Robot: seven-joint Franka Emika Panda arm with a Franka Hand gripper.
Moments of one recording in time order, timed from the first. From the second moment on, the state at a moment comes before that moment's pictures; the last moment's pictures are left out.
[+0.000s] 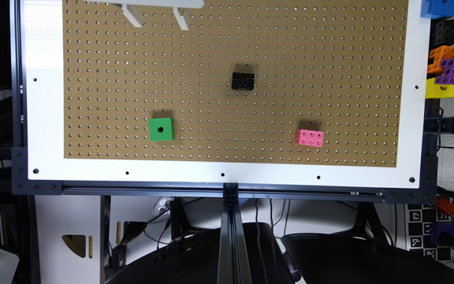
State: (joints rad) arm -0.30 -0.22 0.00 -2.59 -0.01 2.38 0.51
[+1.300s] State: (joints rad) arm -0.13 -0.03 0.14 -2.37 0.02 2.38 0.77
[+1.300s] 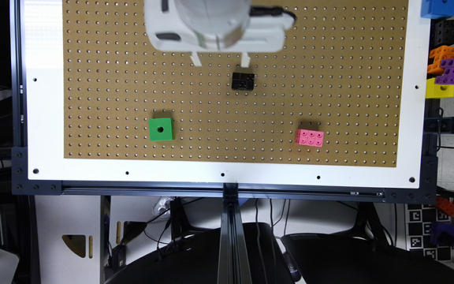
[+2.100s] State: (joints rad) arm -0.04 0.19 0.22 -2.12 0.01 2.38 0.92
